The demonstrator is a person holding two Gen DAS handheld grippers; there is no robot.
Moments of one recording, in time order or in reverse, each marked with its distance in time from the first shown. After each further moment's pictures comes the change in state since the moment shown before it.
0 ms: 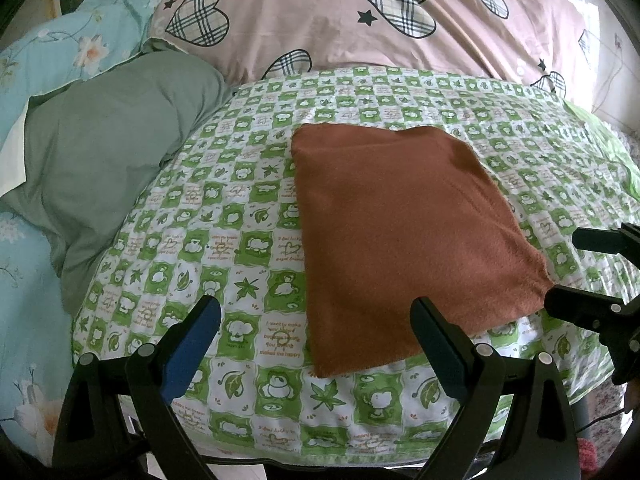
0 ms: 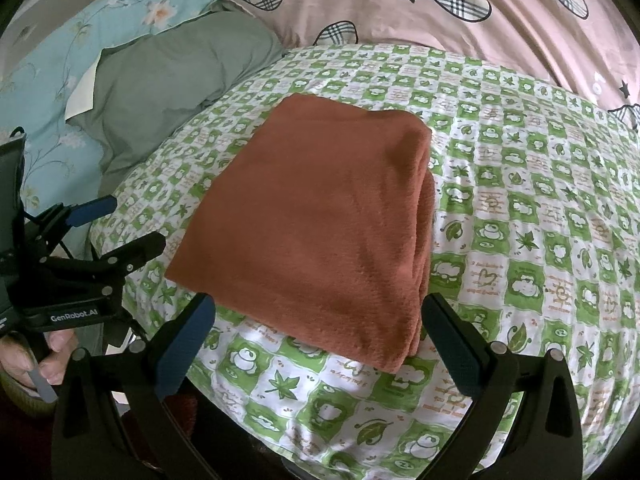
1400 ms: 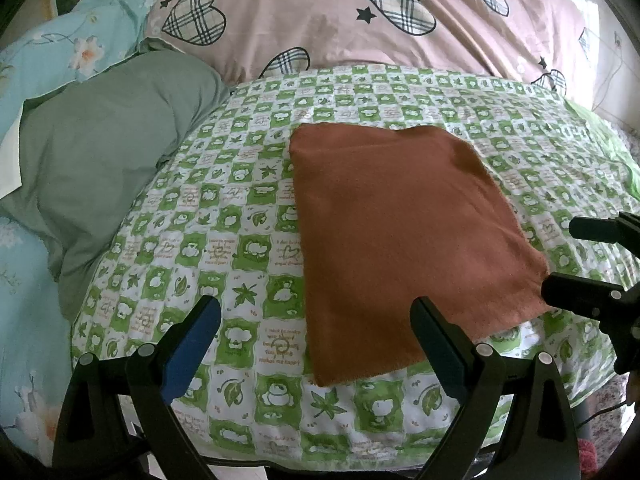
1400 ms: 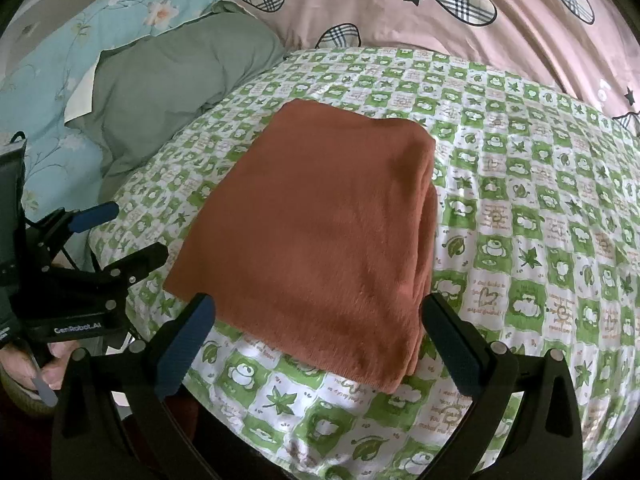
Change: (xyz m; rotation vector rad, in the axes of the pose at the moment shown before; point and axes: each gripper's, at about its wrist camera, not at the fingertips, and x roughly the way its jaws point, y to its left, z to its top) left arm 0.005 -0.004 0.007 0.013 0.007 -0.005; right arm 0.006 0.001 0.010 -0.010 0.001 0.006
